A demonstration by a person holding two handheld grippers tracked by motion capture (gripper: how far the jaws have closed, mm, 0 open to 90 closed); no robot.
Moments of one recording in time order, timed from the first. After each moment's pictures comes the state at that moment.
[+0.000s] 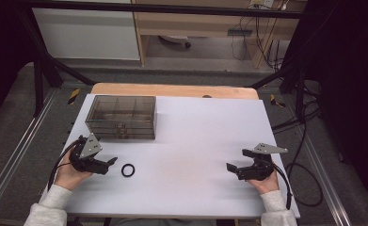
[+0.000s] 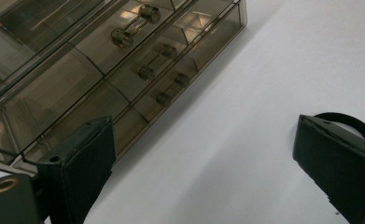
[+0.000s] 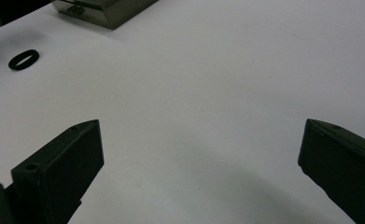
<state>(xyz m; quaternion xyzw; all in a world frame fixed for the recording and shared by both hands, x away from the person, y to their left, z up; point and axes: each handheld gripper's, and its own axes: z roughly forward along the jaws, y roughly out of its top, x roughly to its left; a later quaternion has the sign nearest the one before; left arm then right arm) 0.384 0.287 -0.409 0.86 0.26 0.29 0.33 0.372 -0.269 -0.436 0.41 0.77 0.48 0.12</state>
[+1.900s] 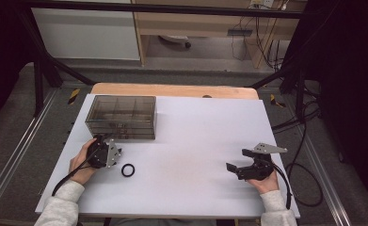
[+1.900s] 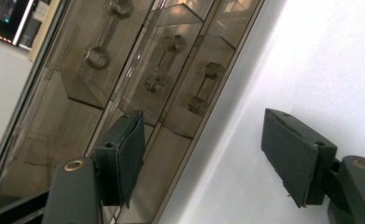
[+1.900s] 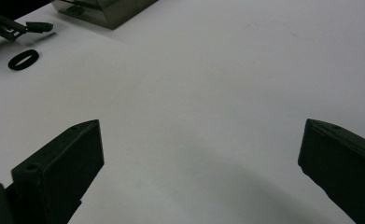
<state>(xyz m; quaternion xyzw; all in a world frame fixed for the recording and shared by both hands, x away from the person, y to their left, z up) 0.405 0.257 -0.454 0.86 0.12 0.46 0.20 0.373 -0.269 -0.436 0.40 0.77 0.48 0.12</state>
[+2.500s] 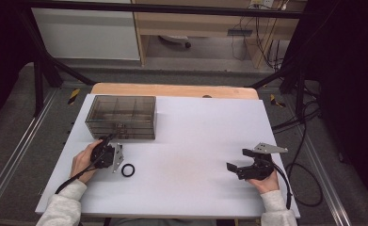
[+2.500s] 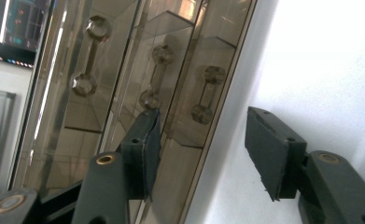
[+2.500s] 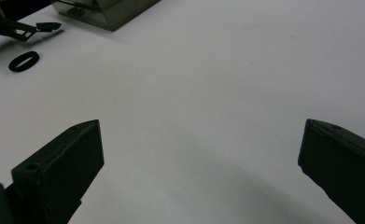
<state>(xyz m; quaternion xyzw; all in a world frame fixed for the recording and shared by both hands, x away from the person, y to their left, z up) 0.407 0.249 -0.464 0.85 0.06 0.51 0.15 0.373 -0.270 -0.435 0.41 0.76 0.49 0.12</state>
